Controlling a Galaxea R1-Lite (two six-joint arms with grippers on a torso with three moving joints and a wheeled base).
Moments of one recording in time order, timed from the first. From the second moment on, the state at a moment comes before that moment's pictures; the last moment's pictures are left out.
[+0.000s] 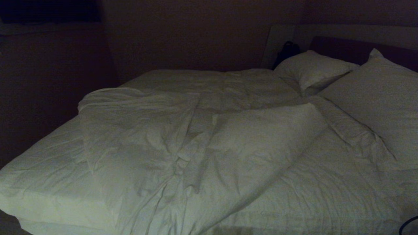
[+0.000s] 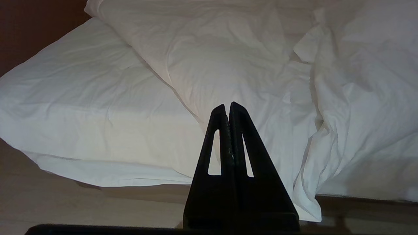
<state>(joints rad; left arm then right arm) 0.01 0.00 0.00 0.00 0.00 0.00 -1.01 2.28 -0.52 -0.75 -0.17 0.30</state>
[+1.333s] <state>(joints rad) 0.01 0.00 0.00 0.00 0.00 0.00 -1.00 2.32 -0.47 -0.87 -0.17 0.25</state>
